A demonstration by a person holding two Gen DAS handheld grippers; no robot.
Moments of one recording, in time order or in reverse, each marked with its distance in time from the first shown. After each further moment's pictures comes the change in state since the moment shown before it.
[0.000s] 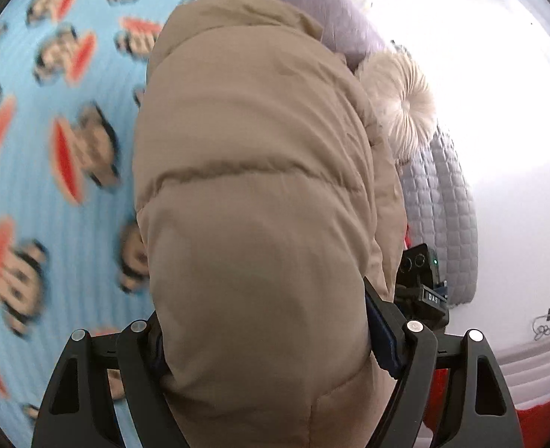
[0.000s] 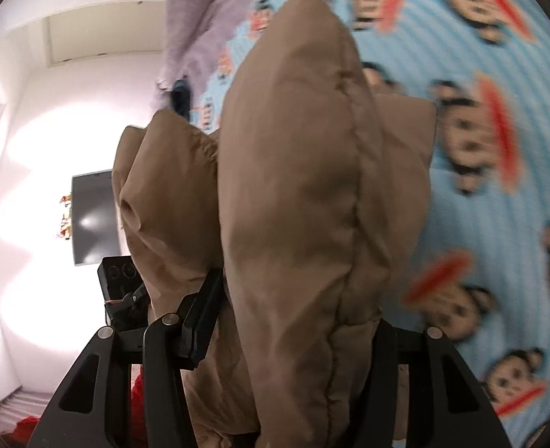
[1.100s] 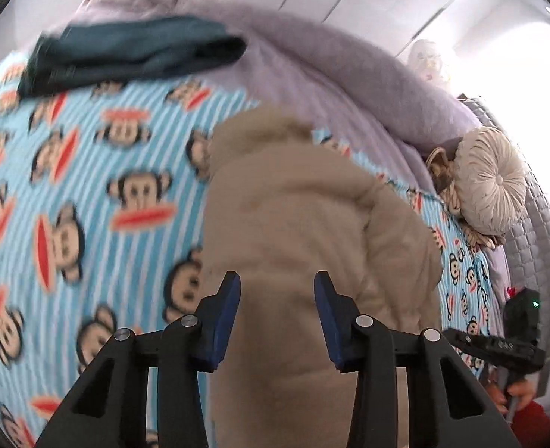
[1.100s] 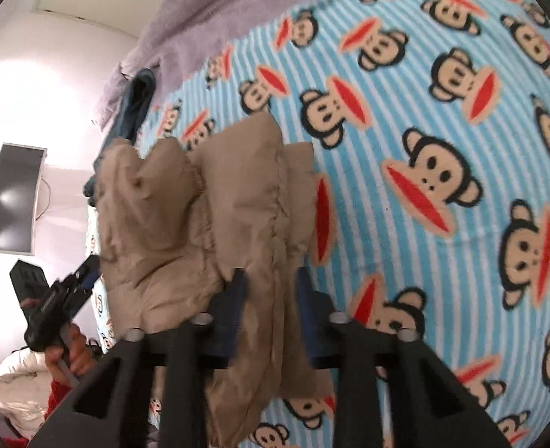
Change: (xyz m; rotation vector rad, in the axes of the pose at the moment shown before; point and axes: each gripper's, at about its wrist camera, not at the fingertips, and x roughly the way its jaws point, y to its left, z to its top) left arm -0.084 0.054 0.087 0.112 -0.331 0.451; right arm 0.106 0.079 0.065 -0.195 -0.117 -0.387
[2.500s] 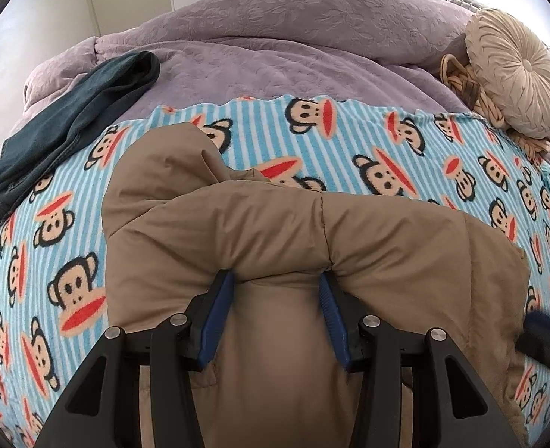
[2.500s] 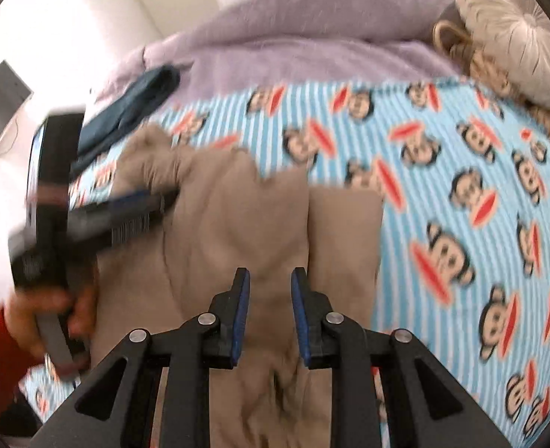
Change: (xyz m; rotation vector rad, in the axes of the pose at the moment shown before) left arm 0.115 -0.070 0.003 0.362 0.058 0.263; right arm 0.011 0.088 -0.021 -0.310 -0.230 -0.304
